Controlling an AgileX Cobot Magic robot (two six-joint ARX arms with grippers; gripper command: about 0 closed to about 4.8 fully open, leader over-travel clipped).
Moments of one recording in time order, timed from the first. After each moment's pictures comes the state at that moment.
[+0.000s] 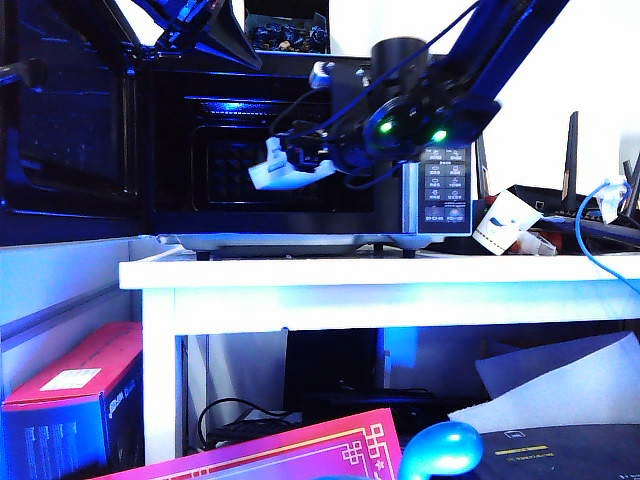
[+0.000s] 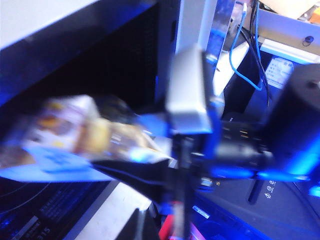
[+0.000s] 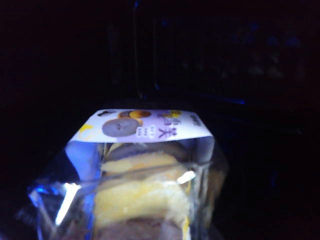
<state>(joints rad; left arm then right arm) -0.28 1.81 1.83 -0.51 0.58 0.28 0.45 2.23 1.66 0.62 -0.18 0.00</state>
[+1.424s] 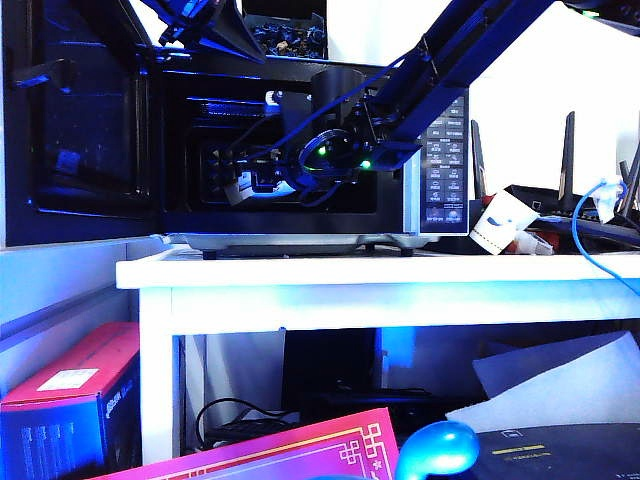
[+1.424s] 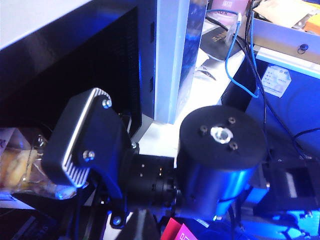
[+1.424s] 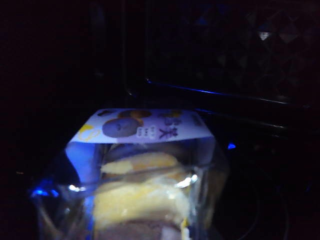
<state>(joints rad) -0.28 1.81 1.84 -0.48 0.59 0.28 0.52 2.52 2.14 0.41 -0.05 -0.05</state>
